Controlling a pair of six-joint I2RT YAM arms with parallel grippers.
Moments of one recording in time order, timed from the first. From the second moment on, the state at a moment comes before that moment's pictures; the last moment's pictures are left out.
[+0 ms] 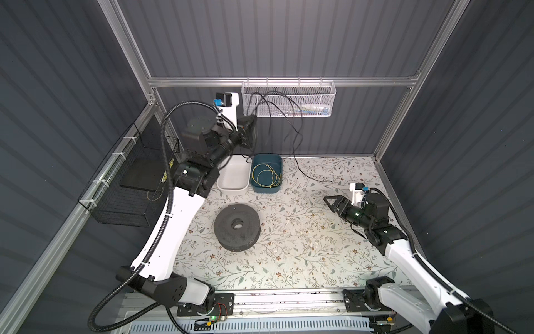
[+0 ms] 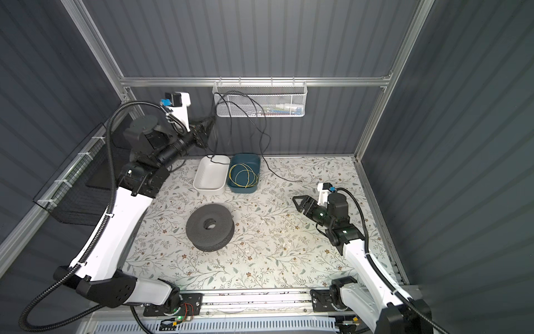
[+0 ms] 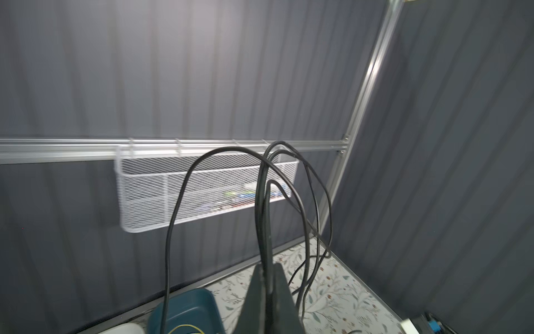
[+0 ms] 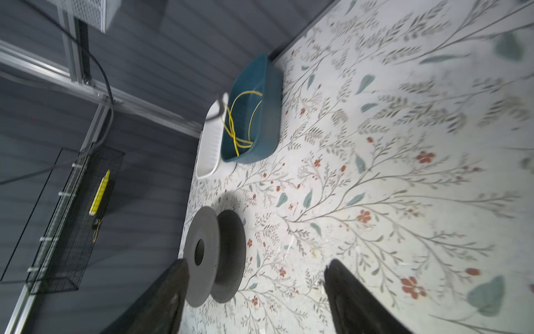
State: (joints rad) left arm -0.51 1.43 1.79 -0.30 0.22 -0.20; right arm 0.15 0.93 0.58 -0.08 -0.42 0.79
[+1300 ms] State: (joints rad) left arm -0.85 1.48 1.12 -0.24 -0.22 -0.30; right arm 0.15 1.24 0.74 -0.34 -0.44 0.69
